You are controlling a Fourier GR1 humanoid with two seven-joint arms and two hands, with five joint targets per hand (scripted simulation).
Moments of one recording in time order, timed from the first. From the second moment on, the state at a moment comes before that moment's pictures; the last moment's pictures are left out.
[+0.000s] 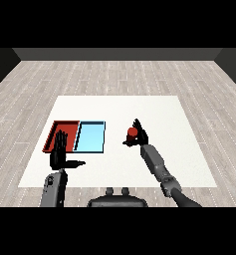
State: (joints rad) left arm 0.06 0.06 0.12 -1.63 0.12 -0.14 -0.48; right arm -0.67 0.00 -0.04 -0.51 -0.26 0.11 -0.57
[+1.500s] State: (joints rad) left arm 0.04 0.07 0.15 -1.61 0.13 -0.14 -0.48; right arm -0.92 0.00 0.21 -0.16 -0.41 -0.29 -0.48
